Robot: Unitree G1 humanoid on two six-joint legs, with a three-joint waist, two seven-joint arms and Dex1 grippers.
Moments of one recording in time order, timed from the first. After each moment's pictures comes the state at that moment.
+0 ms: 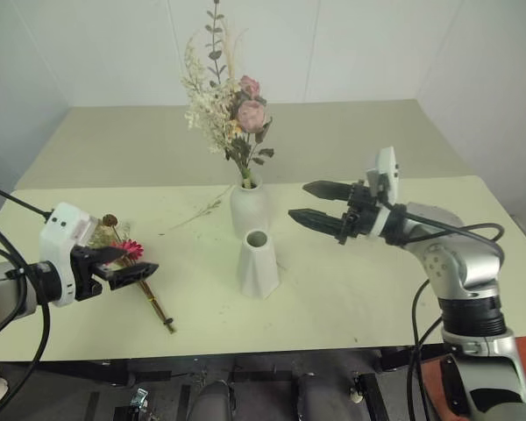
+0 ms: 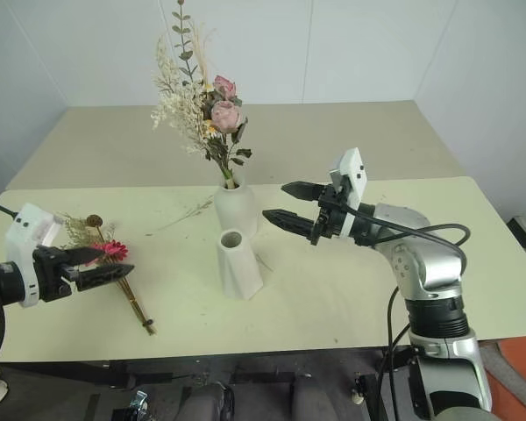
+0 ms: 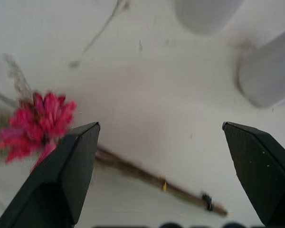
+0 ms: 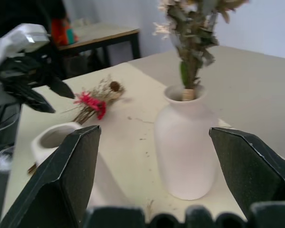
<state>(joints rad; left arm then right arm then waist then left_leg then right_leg) -0.09 1.08 0.50 -0.47 -0.91 1.41 -0.53 -0.63 -0.56 -0.03 -0.10 0.60 0.61 1.01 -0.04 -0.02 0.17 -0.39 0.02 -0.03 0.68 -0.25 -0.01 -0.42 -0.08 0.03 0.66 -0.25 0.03</state>
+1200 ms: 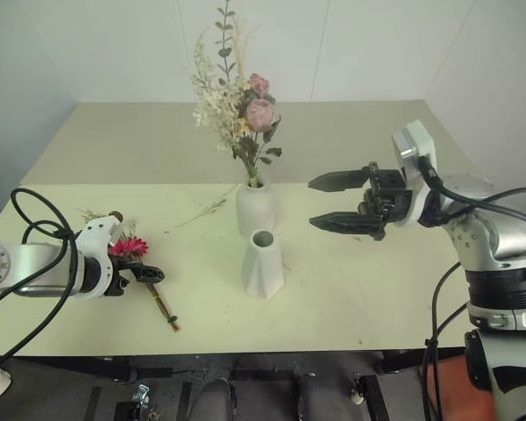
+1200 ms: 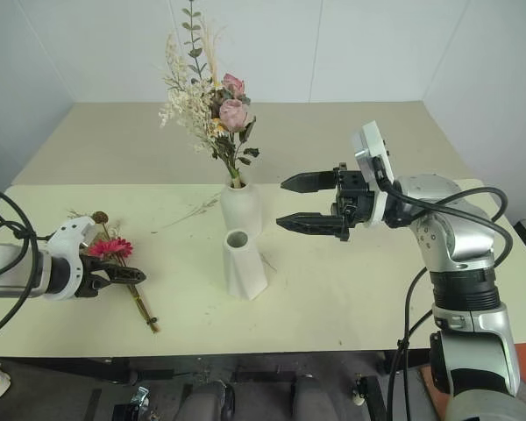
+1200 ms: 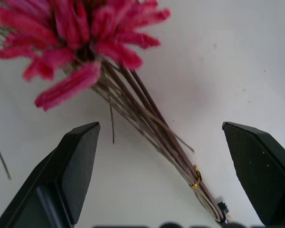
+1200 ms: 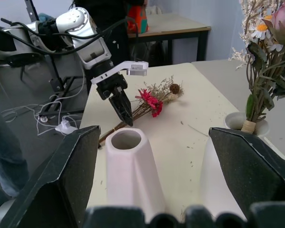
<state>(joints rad) -0.47 1.16 -0.03 0.09 -1.96 1.31 0.62 -0.75 -0.66 -0.03 -0.03 0.65 0.59 1.30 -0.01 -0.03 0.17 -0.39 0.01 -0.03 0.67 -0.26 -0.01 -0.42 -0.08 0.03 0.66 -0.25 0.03</state>
